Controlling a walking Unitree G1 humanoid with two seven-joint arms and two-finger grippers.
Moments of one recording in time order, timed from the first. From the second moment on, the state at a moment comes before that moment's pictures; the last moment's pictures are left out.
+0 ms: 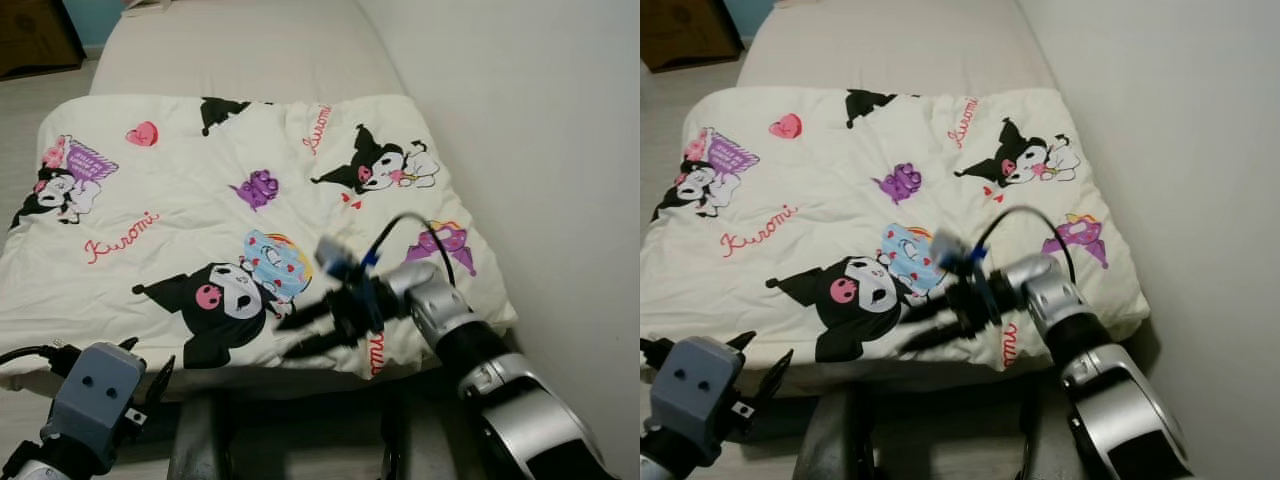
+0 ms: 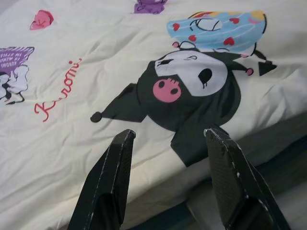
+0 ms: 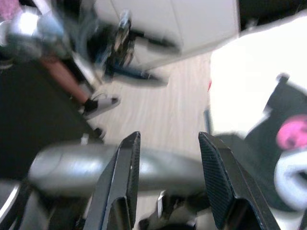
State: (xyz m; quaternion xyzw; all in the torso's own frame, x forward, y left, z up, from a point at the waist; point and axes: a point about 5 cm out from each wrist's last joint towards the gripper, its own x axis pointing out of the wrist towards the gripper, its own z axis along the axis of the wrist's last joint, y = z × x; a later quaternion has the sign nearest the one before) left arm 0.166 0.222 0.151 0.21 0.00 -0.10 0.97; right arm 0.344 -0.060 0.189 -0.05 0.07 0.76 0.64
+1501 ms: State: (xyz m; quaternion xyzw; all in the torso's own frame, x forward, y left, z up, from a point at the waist) left arm 0.183 0.245 0.119 0.30 0.05 -0.09 0.95; right arm 0.391 -0.233 0.151 -0.61 0.13 0.04 0.78
